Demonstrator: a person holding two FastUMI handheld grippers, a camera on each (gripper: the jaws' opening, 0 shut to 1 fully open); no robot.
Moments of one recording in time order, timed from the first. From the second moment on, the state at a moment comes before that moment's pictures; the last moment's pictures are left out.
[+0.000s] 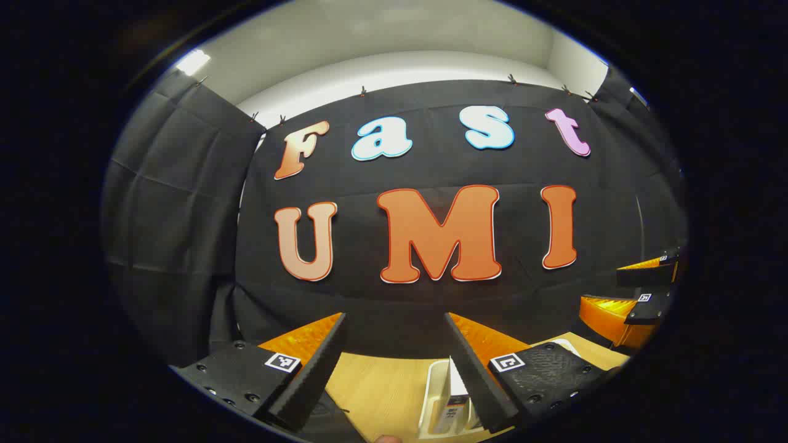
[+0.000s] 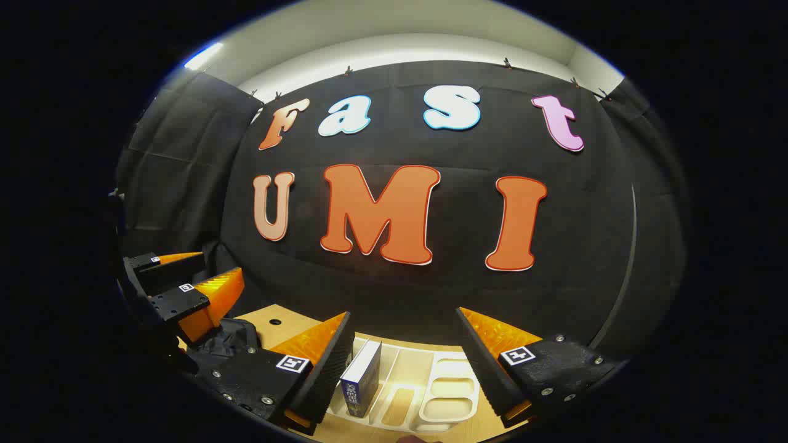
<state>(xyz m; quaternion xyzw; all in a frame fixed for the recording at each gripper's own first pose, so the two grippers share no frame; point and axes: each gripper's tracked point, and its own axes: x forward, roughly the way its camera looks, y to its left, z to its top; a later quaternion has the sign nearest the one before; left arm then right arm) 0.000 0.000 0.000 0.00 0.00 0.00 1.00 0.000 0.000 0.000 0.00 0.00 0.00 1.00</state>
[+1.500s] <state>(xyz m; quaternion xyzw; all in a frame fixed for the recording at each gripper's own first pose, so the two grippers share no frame) 0.009 0.031 -0.018 -0.01 0.02 -0.03 1.00 -0.007 0.055 0.001 0.01 0.01 -0.02 1.00</state>
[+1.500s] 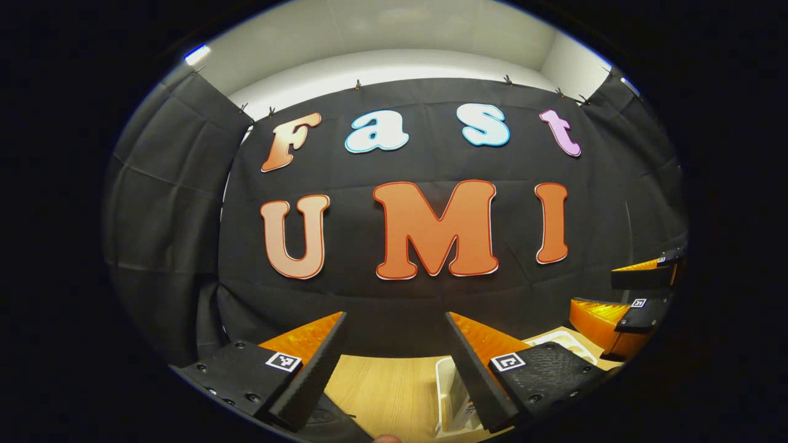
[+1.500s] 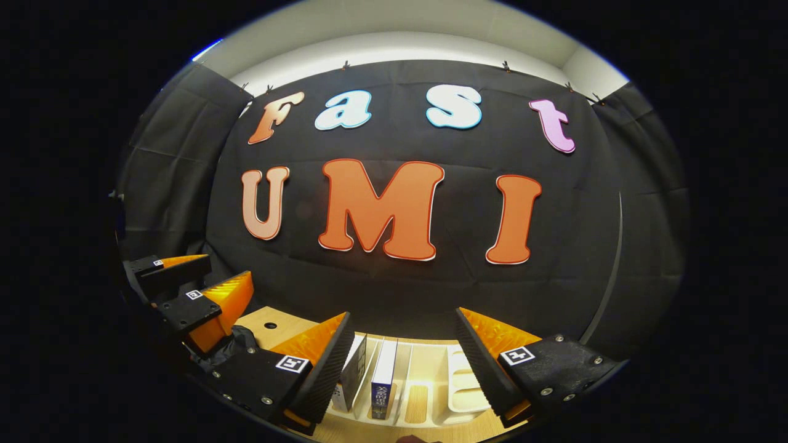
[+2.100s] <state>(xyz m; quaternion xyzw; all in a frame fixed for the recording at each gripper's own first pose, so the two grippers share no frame) 0.013 0.040 -0.027 0.02 0.02 -0.03 1.00 0.000 0.053 -0.010 0.01 0.03 -0.02 1.00</state>
